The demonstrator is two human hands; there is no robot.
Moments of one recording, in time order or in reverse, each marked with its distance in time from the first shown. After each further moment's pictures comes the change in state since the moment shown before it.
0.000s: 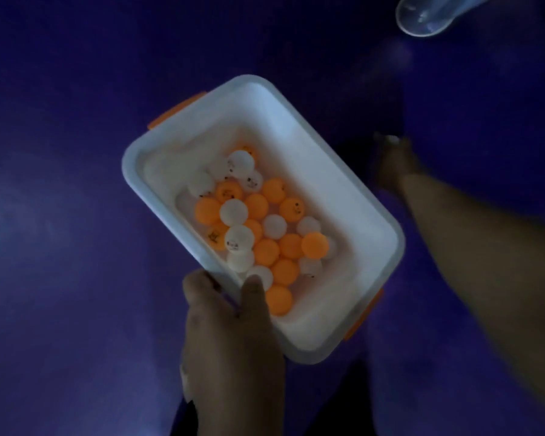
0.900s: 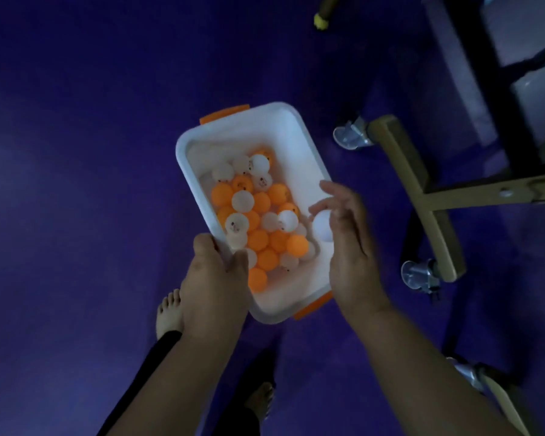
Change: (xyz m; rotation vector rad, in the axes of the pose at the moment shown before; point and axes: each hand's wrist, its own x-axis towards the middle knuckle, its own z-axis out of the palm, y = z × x) left_hand -0.124 0.122 -0.154 -0.049 -0.157 0.054; right_hand -0.342 -0.138 -0.278 0.902 0.036 -0.309
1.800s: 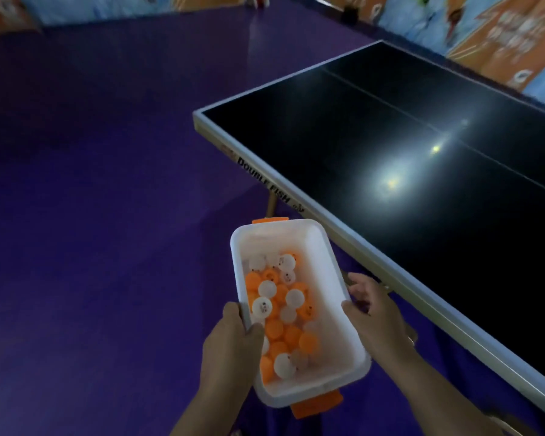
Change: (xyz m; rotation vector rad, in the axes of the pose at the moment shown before) left_hand -0.200 0.255 -0.278 0.210 -0.184 0.483; right_hand -0.136 -0.352 -0.129 -0.251 0.321 0.092
